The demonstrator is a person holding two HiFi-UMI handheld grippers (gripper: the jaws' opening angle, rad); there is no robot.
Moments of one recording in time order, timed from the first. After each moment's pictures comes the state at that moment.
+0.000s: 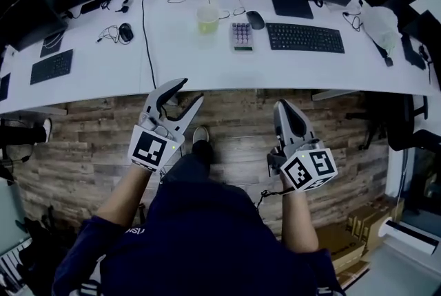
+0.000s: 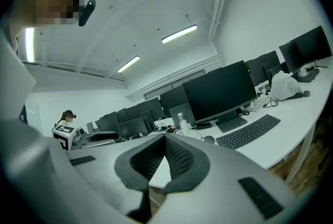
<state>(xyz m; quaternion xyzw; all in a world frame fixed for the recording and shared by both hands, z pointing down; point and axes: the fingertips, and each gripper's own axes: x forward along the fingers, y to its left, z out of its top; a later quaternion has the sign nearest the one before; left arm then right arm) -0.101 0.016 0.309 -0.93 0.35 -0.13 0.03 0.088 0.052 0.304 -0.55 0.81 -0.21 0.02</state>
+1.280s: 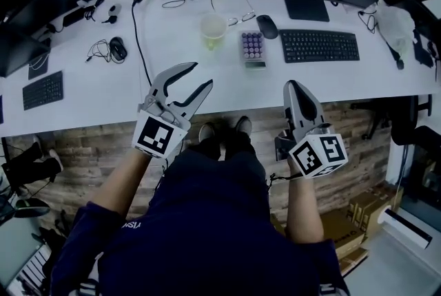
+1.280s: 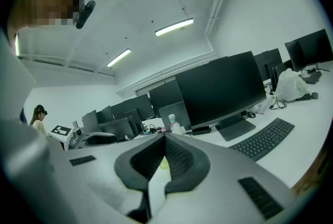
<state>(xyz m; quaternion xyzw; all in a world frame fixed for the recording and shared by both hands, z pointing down) -0.102 -0.142 0.342 -0.95 0.28 -0.14 0.04 0.076 -0.111 0.324 -0.58 0.78 -0.22 0.00</state>
